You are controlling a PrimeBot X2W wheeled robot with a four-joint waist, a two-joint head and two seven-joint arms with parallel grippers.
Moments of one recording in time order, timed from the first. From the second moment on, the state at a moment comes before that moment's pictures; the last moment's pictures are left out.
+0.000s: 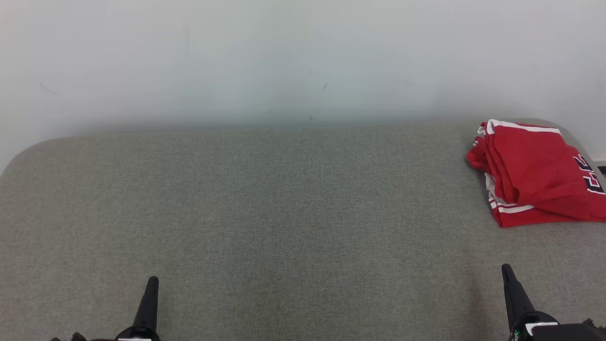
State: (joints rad) left arm -0.02 0.05 0.04 0.19 -1.44 -0.13 0.05; right arm 0.04 -0.06 -0.15 0.13 1.46 0.13 0.08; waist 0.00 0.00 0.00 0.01
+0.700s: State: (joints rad) left arm -0.03 0.05 0.04 0.18 -1.59 -0.13 0.08; right arm 0.03 -0.06 -0.16 0.12 1.60 0.13 0.12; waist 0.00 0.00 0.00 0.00
